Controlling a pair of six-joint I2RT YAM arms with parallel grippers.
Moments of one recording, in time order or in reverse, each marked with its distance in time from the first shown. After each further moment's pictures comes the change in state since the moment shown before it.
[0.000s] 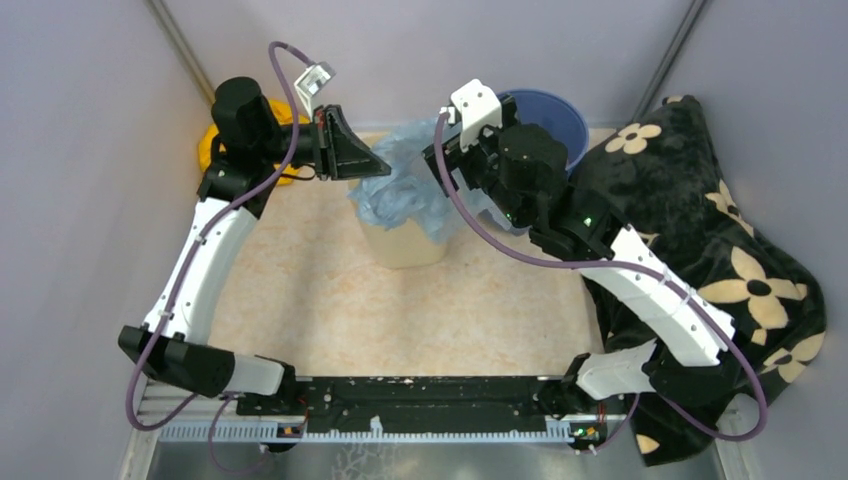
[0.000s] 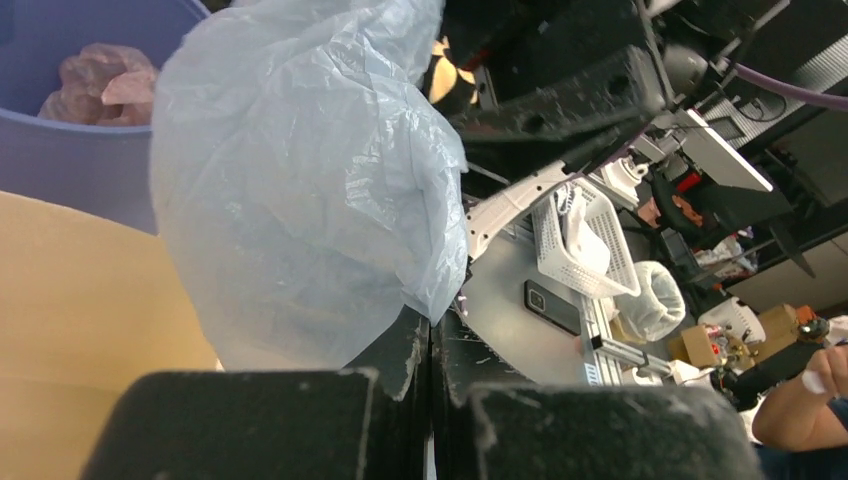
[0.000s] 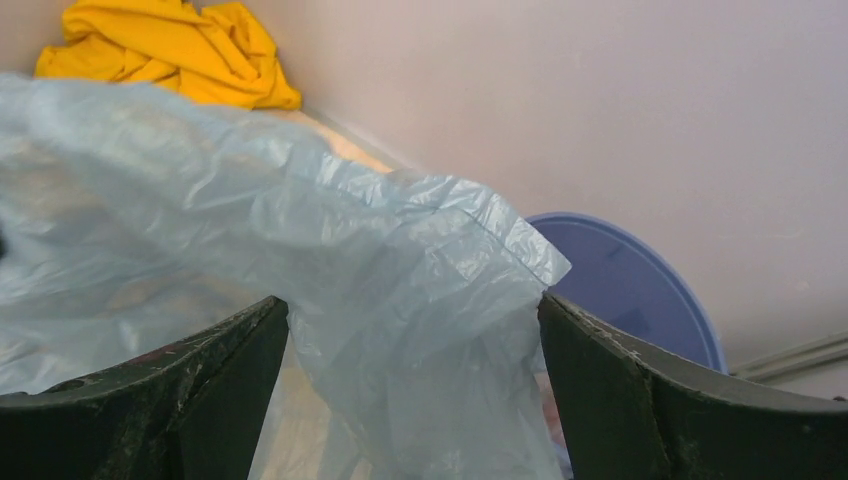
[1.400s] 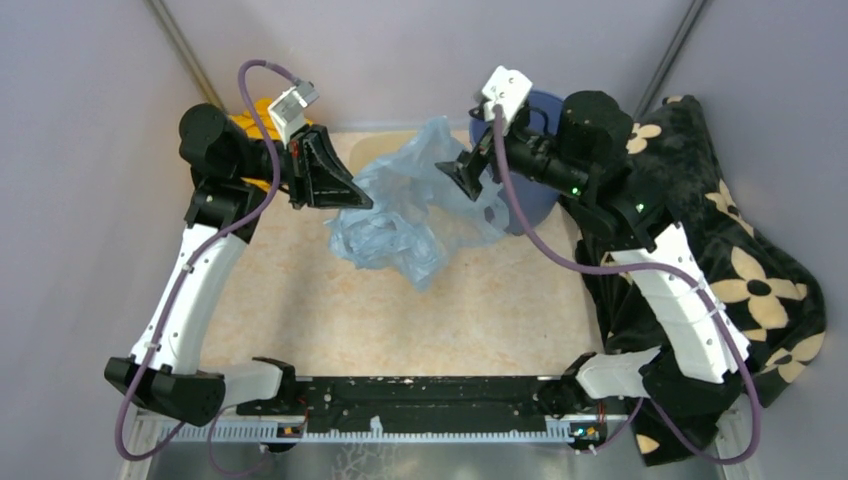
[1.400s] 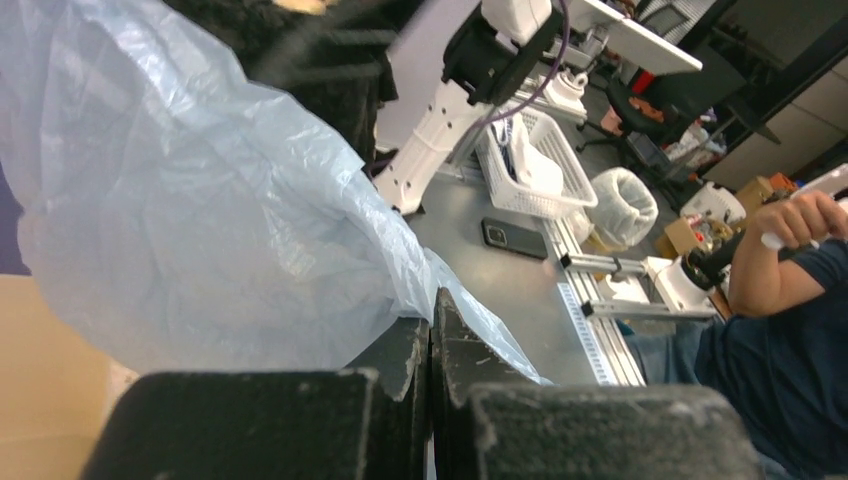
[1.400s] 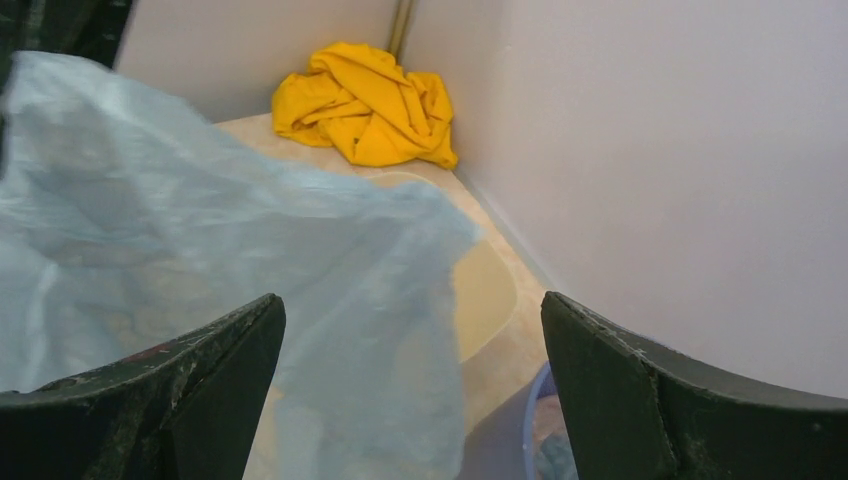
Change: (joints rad) left arm 0.000 -0.141 -0.113 0.311 0.224 -0.174; right arm -0.199 -0.019 0.144 -0.121 -0.668 -0.085
